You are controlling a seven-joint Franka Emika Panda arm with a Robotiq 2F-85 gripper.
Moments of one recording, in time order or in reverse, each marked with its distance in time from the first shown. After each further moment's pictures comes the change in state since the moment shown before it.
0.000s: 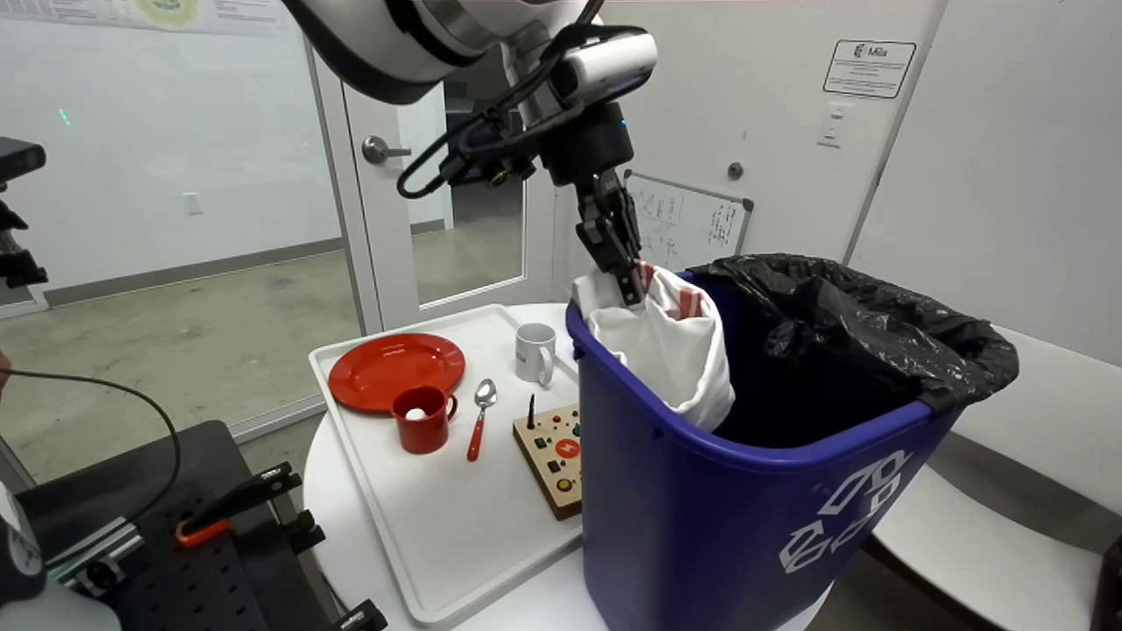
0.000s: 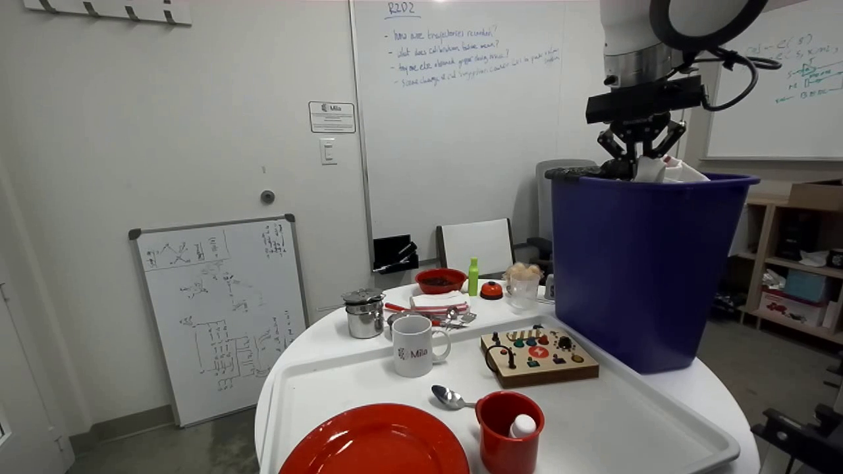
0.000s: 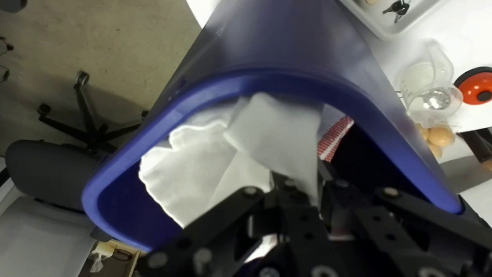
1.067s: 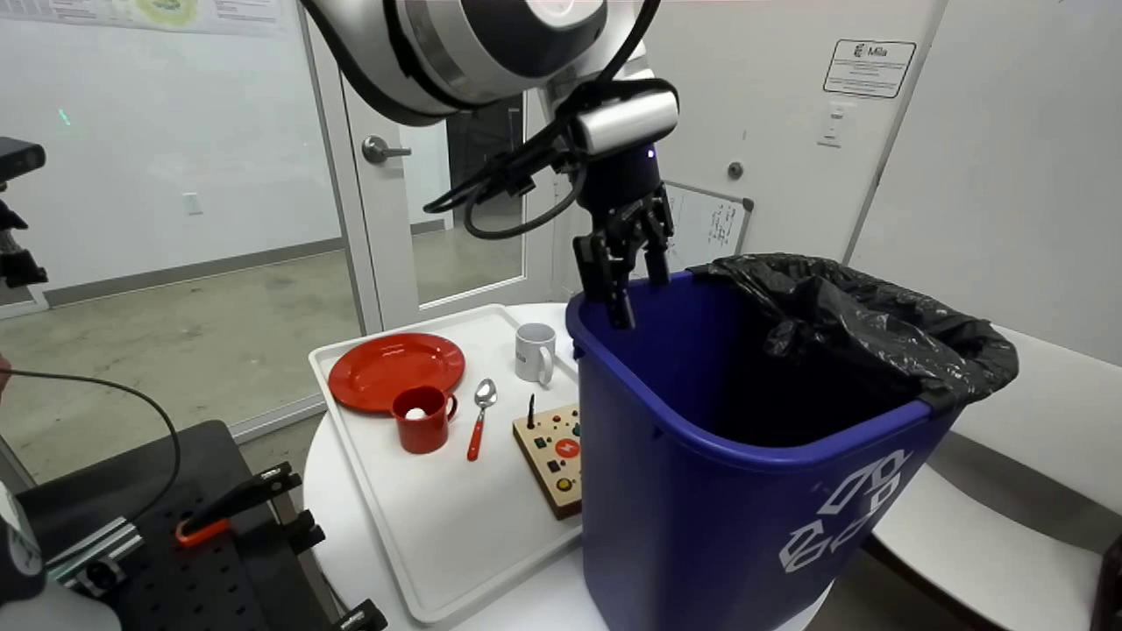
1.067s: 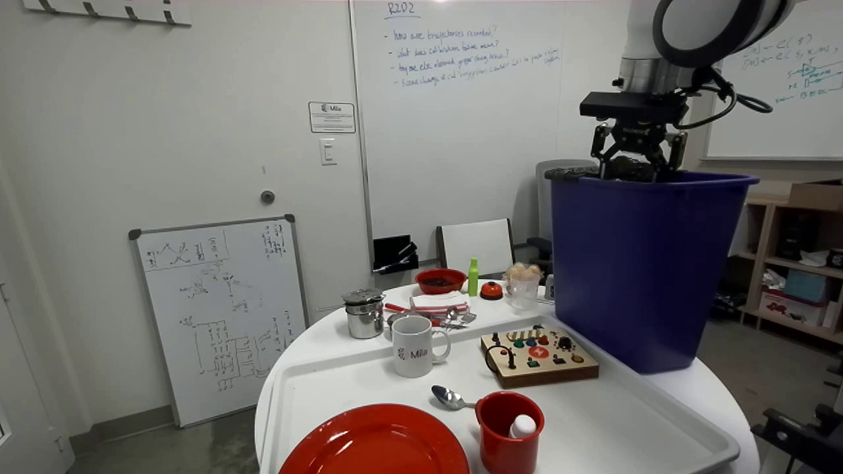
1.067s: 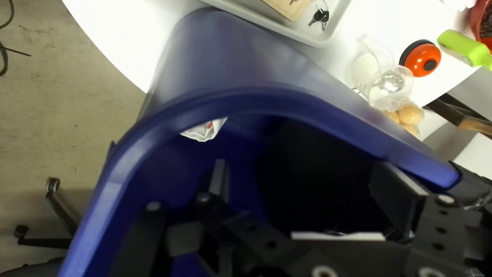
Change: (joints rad) arm 0.017 0.038 -0.107 -0.039 0.246 0.244 0.043
